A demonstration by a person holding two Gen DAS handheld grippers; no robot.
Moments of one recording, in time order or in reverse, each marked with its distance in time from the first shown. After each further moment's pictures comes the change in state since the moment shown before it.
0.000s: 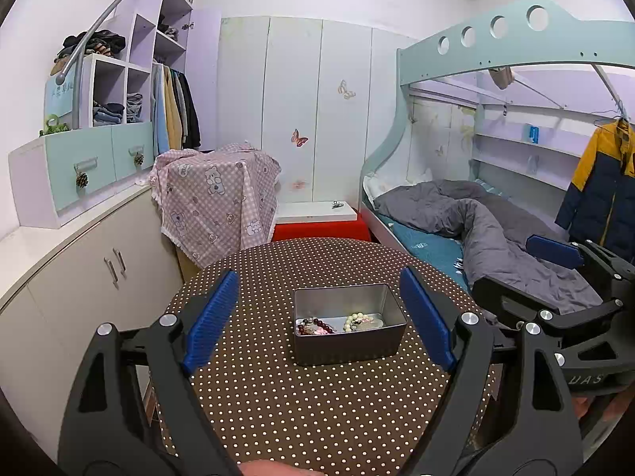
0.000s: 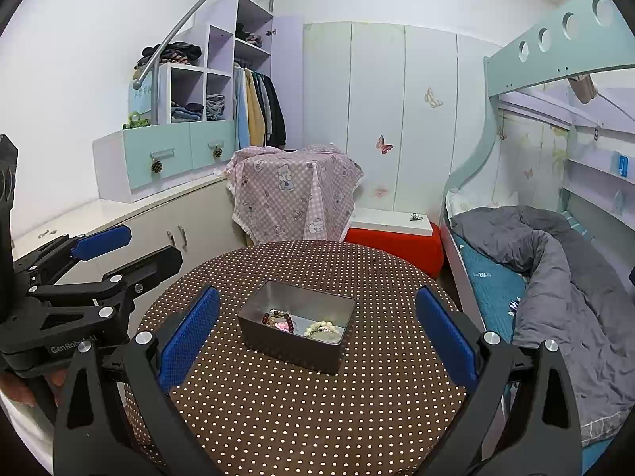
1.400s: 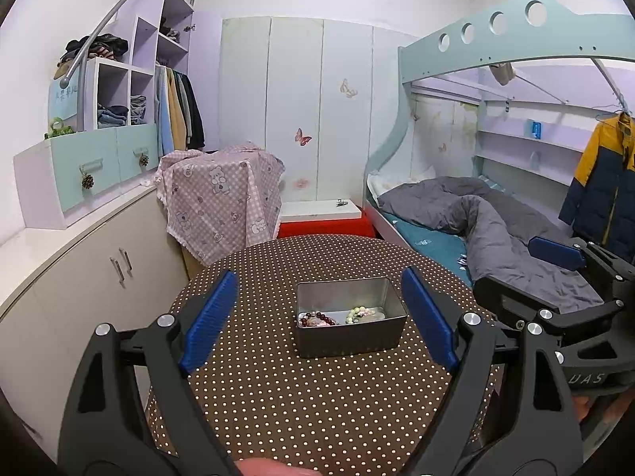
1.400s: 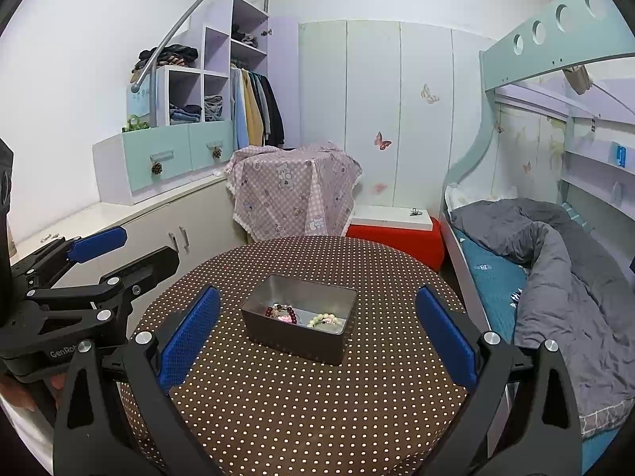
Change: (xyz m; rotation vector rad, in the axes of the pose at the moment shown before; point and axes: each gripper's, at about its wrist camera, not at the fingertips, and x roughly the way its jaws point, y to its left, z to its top) left arm -0.009 0.003 -0.002 0.013 0.006 0.017; right arm -0.006 0.001 -0.006 0.024 0.007 0.001
